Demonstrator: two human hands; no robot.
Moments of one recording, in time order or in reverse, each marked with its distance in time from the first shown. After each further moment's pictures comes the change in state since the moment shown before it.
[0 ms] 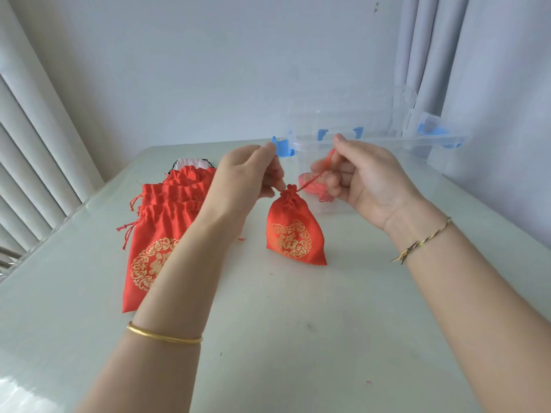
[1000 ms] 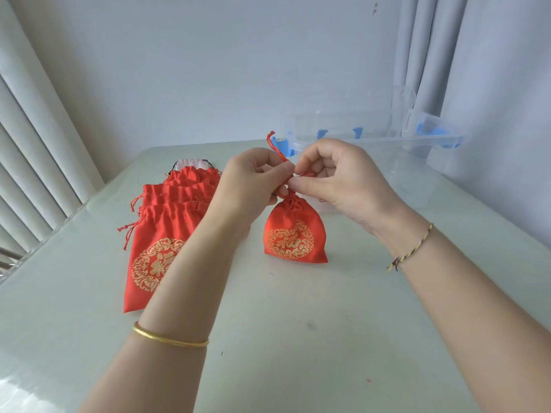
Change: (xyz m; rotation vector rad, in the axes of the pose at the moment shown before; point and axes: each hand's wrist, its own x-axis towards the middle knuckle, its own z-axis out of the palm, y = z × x) left_hand -0.001 -0.003 0.006 0.048 -0.014 -0.031; right_hand -0.011 0.005 0.018 -0.601 -0.138 -0.327
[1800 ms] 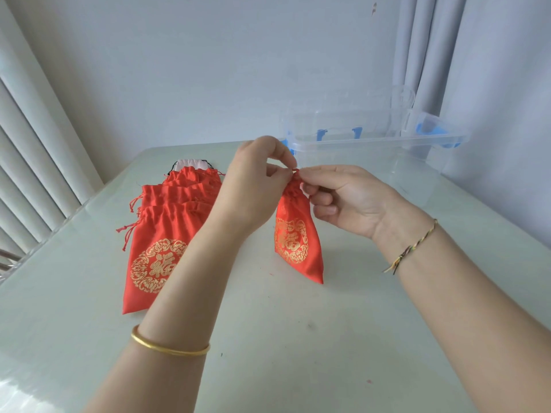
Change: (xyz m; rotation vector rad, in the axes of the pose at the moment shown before) left_hand -0.004 0.006 0.001 0.386 0.016 0.221; right_hand 0.005 0.012 -0.001 0.639 -0.079 0.521
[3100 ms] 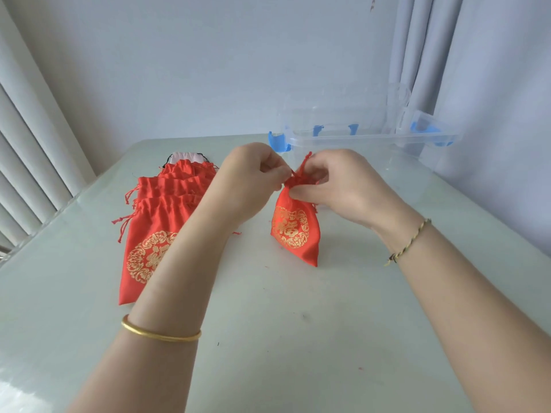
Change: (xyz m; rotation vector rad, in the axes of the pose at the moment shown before) left_hand 0.003 -0.004 -0.006 0.103 -0.062 -0.057; right_hand -0.010 -0.006 0.003 -1.025 0.121 -0.387
